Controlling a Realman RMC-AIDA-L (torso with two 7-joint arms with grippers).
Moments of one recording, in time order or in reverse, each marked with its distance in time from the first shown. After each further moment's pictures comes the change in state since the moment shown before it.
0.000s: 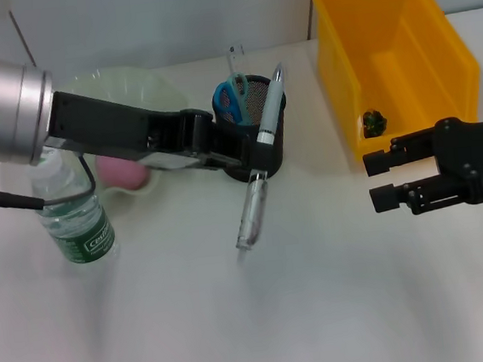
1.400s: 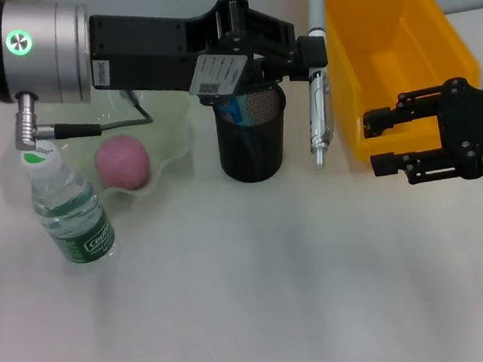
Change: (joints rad) left arm -0.102 -0.003 -0.037 -0.260 -0.204 -0.140 -0.055; right arm -0.035 0.017 0.010 -0.068 0.060 0.087 -0.237
